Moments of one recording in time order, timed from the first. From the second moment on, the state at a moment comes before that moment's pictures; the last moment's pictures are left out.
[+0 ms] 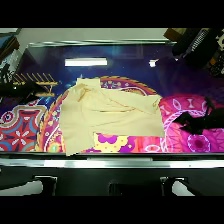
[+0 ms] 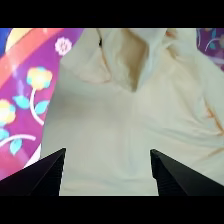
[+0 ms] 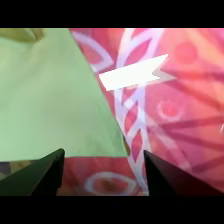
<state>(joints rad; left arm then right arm) 0.35 -1.40 1.33 0.94 -1.27 -1.45 -0.53 -1.22 0.84 2.13 -1.26 -1.81</state>
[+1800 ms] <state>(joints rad) 0.37 -1.35 0.75 0.81 -0.99 -1.20 -0.54 -1.09 0.60 2.45 -1.28 -2.00</state>
